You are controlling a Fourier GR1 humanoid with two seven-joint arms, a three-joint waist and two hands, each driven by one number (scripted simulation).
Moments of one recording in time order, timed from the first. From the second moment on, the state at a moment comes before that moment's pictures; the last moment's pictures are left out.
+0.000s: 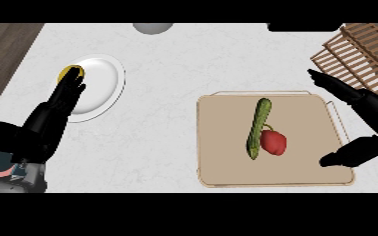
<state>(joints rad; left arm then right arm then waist) -0.07 0.45 -0.15 -1.69 0.24 0.16 0.14 -0.17 -0.67 0.08 -1.56 -0.10 0.37 -0.01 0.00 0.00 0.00</state>
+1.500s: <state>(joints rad) -0.08 0.31 -0.04 -1.66 0.12 0.04 0.16 -0.28 -0.40 0.28 -1.53 0.43 0.49 0.31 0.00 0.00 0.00</state>
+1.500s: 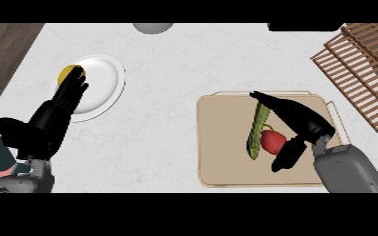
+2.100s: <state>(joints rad) -0.05 0.28 0.00 -1.68 0.09 -0.01 0.15 -0.33 -0.38 0.25 -1.41 0.60 0.55 0.32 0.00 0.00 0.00</state>
